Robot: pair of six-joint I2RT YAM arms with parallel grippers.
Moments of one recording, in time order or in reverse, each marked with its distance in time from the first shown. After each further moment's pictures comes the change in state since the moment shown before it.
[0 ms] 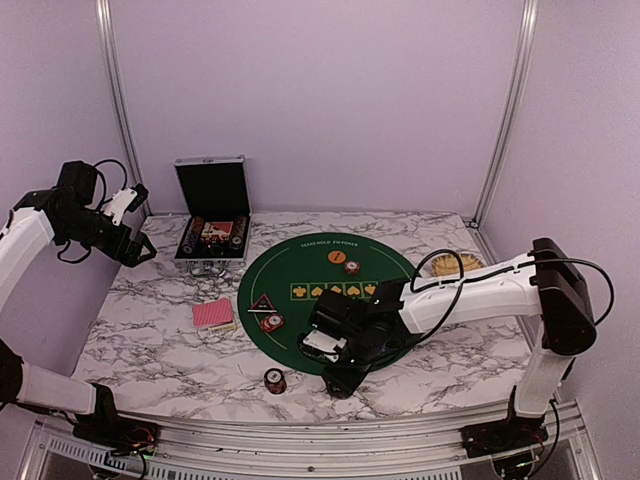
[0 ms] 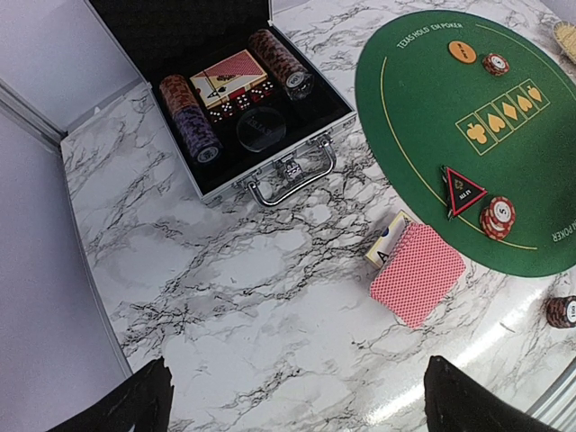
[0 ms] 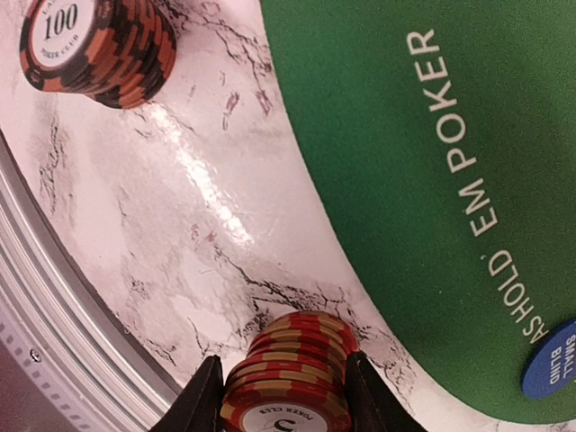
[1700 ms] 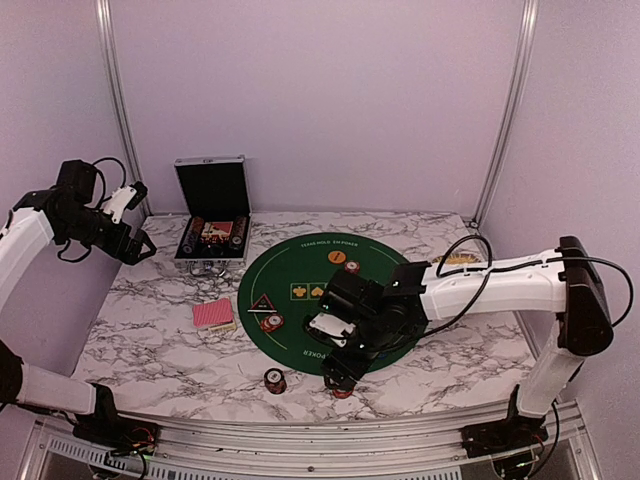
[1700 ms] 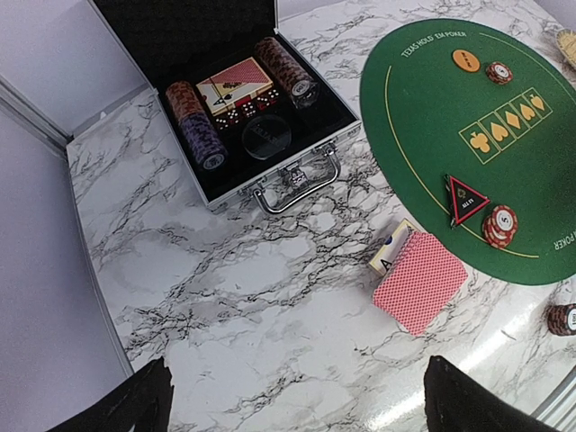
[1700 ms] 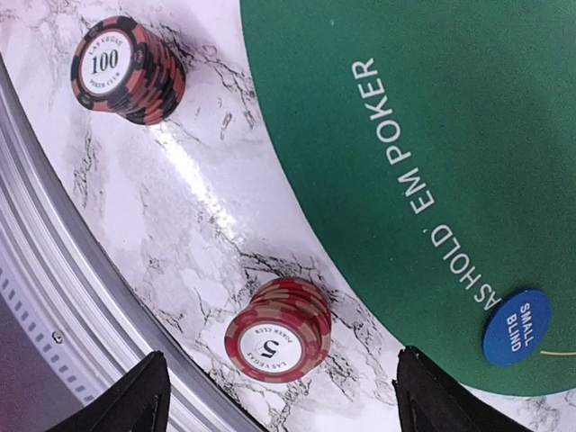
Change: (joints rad) left arm 0.000 -0.003 0.000 0.021 -0.004 -0.011; right arm -0.035 -0.099 0.024 -0.054 0.022 -0.003
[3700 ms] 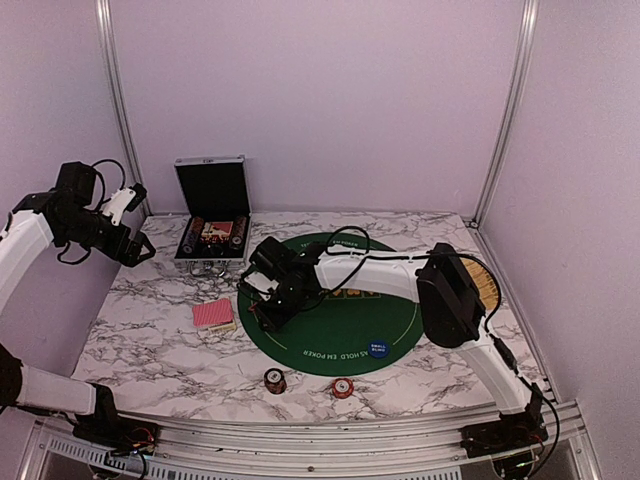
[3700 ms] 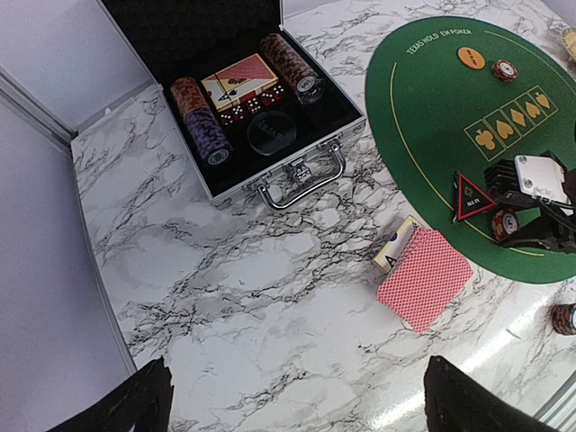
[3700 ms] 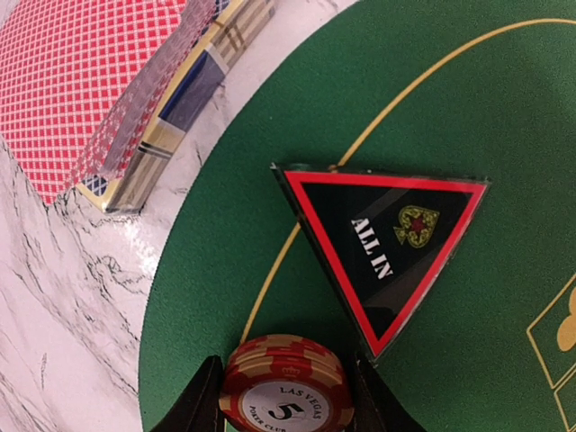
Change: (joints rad) left arm 0.000 -0.013 -0.018 0.007 -0.015 -0.001; right arm -0.129 0.755 0.889 0.023 -0.015 -0.102
